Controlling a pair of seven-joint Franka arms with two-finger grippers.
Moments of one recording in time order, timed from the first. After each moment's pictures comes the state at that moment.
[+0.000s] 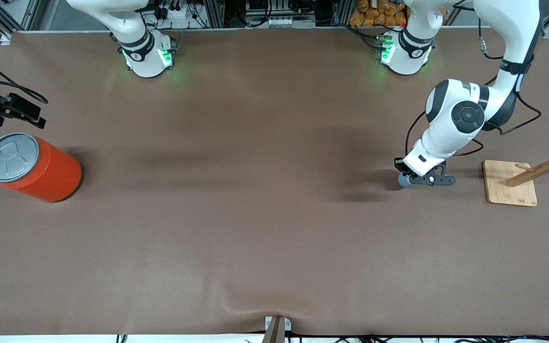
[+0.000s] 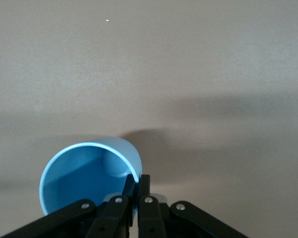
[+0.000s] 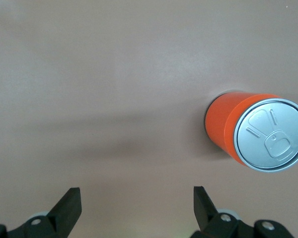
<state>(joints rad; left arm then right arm) 0.06 0.19 -0.28 -2.25 0.09 2.44 -0.22 0.03 0.00 -0.06 -1.53 0.02 1.49 0.04</state>
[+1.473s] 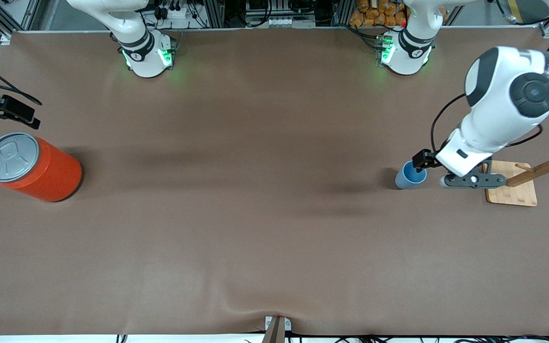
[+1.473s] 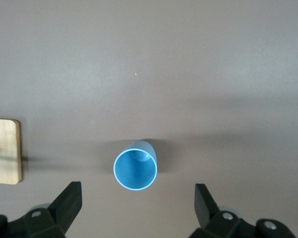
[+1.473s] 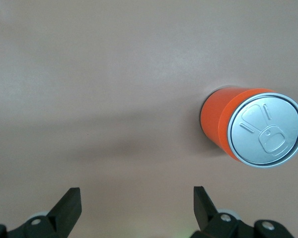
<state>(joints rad) 0.06 0.14 -0.29 -1.79 0.08 1.93 -0.22 0.01 0.00 -0.06 -1.54 0.02 1.49 0.04</state>
